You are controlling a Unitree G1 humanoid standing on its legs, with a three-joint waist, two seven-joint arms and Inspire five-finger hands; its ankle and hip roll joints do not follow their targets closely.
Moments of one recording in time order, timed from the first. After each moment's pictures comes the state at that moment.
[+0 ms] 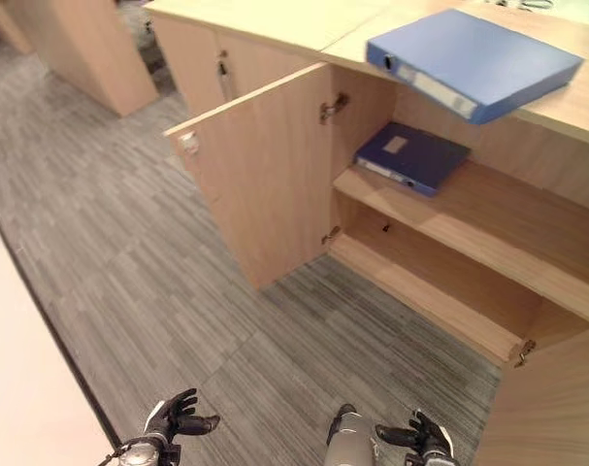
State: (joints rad) left arm -0.01 0.21 -0.15 1.10 -0.18 -0.15 0.06; right arm 0.01 -0.36 0.05 1.13 0.36 -0.10 -0.06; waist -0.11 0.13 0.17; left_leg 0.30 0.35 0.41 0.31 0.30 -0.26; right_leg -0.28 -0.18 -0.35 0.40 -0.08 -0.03
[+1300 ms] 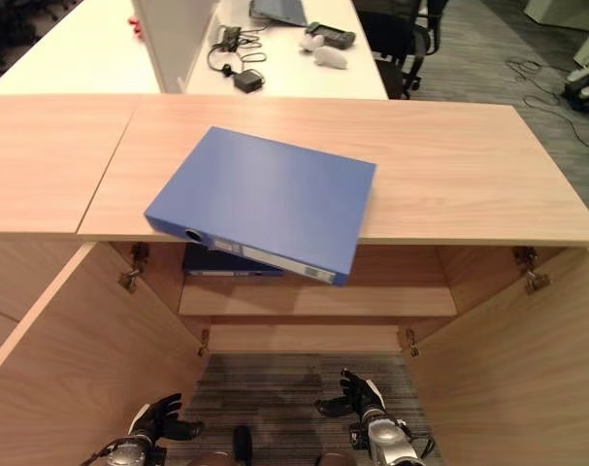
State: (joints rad) left arm -0.05 0.26 -0.16 1.11 -0.14 -0.12 0.08; right arm -0.11 -0.24 0.26 1.03 0.23 -0.10 -0.03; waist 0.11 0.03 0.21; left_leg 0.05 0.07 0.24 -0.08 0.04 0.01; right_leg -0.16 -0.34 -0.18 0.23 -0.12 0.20
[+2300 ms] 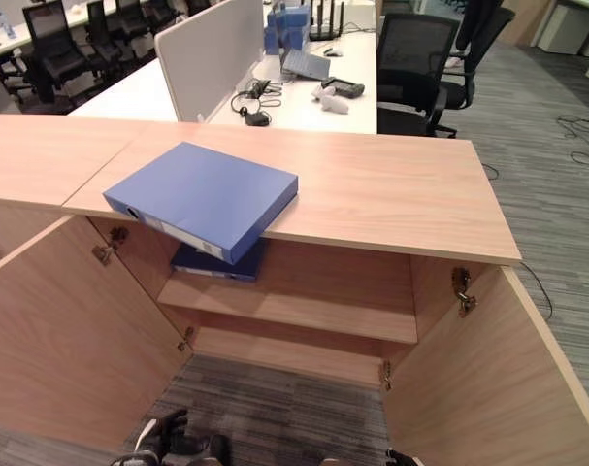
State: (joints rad) left arm 0.03 0.23 -0.19 1.12 -0.18 -0.11 0.07; right arm 0.05 -0.33 0.18 1.15 0.24 -0.06 -0.04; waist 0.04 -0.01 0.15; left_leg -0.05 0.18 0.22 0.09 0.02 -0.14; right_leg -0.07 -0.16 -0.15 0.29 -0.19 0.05
